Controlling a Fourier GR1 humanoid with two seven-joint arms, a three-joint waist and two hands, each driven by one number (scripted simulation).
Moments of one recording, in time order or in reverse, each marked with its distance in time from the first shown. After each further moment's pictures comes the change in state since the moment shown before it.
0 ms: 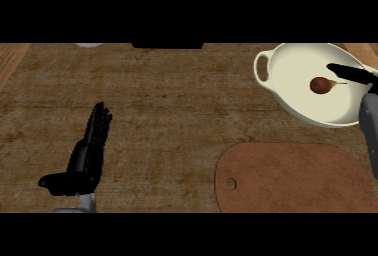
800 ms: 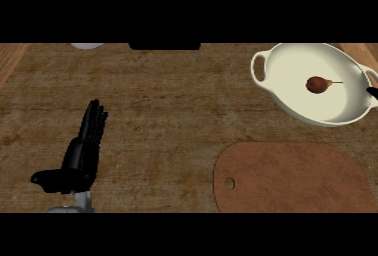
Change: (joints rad) left arm -0.010 0.006 0.022 -0.028 -0.003 0.002 0.042; right arm 0.223 -0.097 -0.054 -0.078 -0.314 0.136 -0.293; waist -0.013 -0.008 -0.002
